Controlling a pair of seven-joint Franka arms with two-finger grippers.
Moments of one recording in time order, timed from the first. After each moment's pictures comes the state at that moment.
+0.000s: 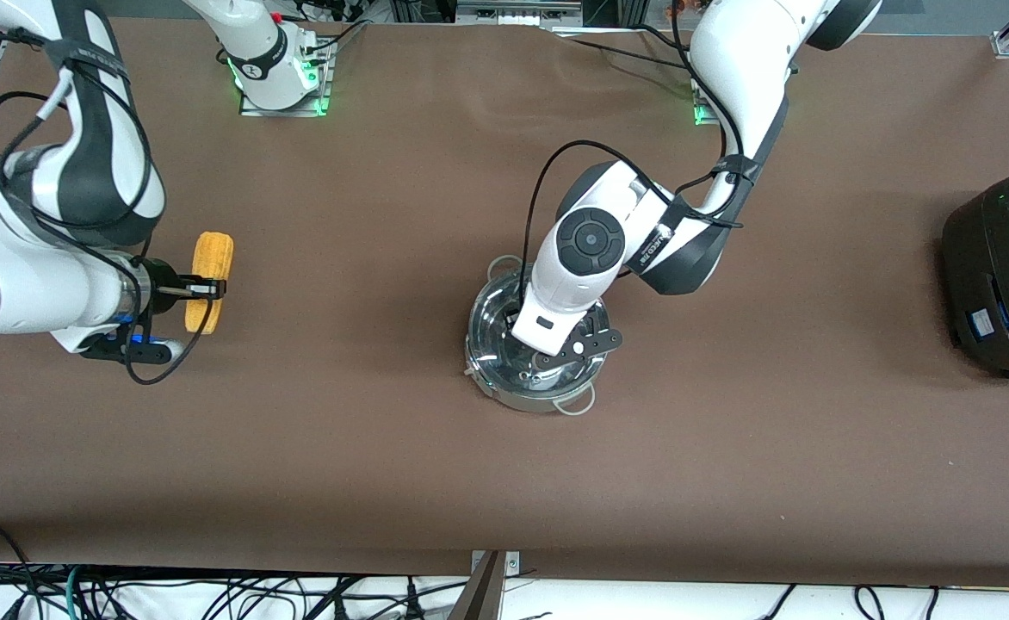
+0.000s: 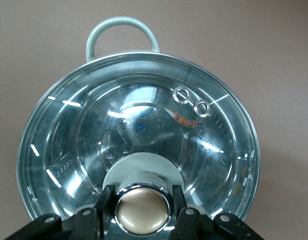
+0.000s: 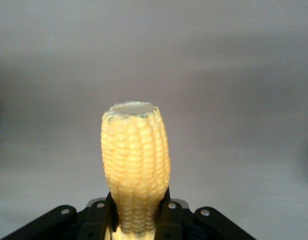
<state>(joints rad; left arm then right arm) -0.50 0.78 -0.16 -1.11 -0.02 1.89 -0.95 0.05 0.44 0.05 -1.43 0.11 1.52 0.18</state>
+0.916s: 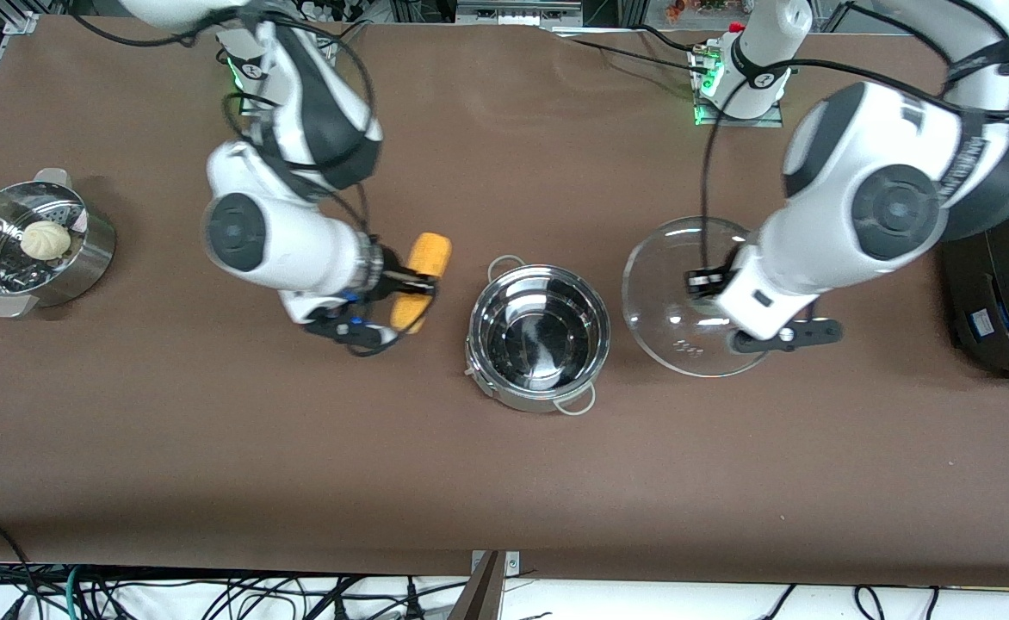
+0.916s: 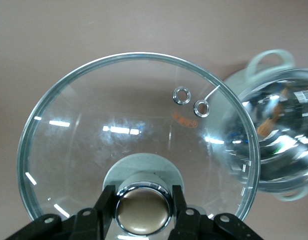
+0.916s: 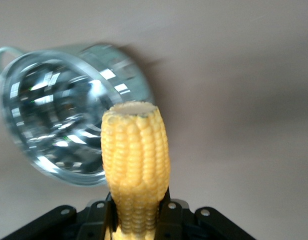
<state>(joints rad) -0.15 0.41 -0.16 -1.33 -0.04 1.53 -0.43 0.48 0.56 0.06 -1.35 0.39 1.92 0.67</state>
